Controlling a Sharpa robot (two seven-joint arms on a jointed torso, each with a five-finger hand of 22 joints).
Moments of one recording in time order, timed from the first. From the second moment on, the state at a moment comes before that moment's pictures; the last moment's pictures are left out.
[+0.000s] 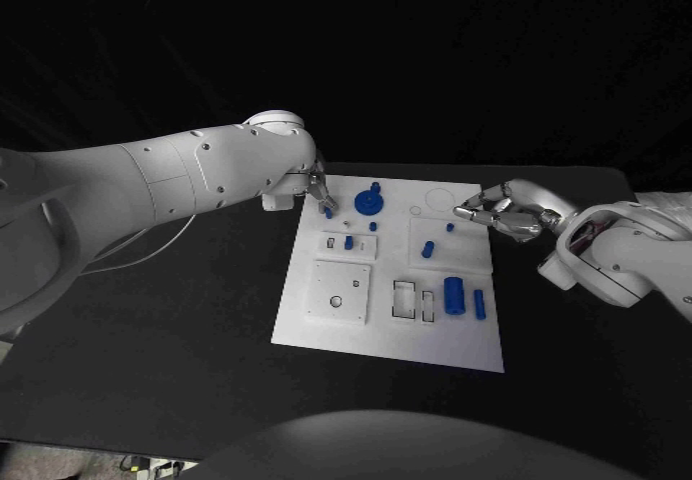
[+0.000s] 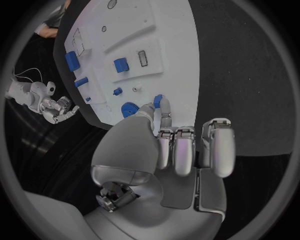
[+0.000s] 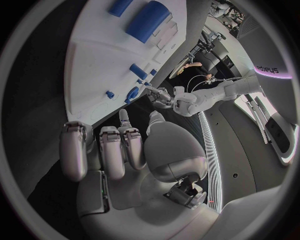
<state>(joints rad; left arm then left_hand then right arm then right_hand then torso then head) 1.43 -0.46 -0.21 1.03 -1.03 0.22 -0.61 1.32 0.04 0.07 0.25 0.36 1.05 0.02 0.36 0.83 1.46 -0.03 1.57 1.31 1.46 -0.07 1.57 1.31 0.03 1.47 0.05 1.48 1.31 1.28 -0.93 -0.20 1.49 -1.01 -0.27 0.12 1.10 0.20 -0.21 0.29 0.36 0.79 0.15 0.15 0.43 1.47 0.06 1.57 1.31 1.47 0.01 1.57 1.31 0.03 1.43 0.13 1.43 1.31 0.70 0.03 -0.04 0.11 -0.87</state>
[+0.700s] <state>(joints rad) 1.45 -0.56 -0.20 1.19 -1.03 0.21 -0.63 1.35 -0.02 0.20 0.25 0.35 1.05 0.02 0.36 0.85 1.47 -0.03 1.57 1.31 1.47 -0.07 1.57 1.31 0.03 1.46 0.04 1.48 1.31 1.28 -0.94 -0.20 1.49 -1.01 -0.27 0.12 1.10 0.20 -0.21 0.29 0.36 0.79 0.15 0.15 0.43 1.47 0.06 1.57 1.31 1.47 0.01 1.57 1.31 0.03 1.43 0.13 1.43 1.31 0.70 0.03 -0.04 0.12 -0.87</state>
